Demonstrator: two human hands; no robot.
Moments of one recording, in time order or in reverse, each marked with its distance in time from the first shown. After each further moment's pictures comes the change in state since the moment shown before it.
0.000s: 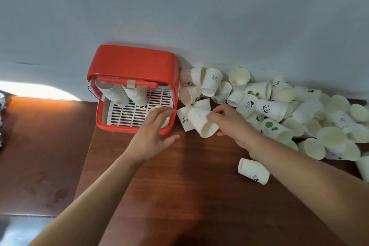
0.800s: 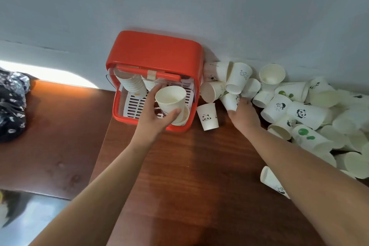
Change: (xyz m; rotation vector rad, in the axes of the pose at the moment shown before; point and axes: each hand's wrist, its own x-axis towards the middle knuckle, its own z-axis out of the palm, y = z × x) left_hand 0.008 -0.028 -0.017 -0.453 0.307 -0.431; right_hand 0.130 0.060 0.039 -0.612 0.278 -0.124
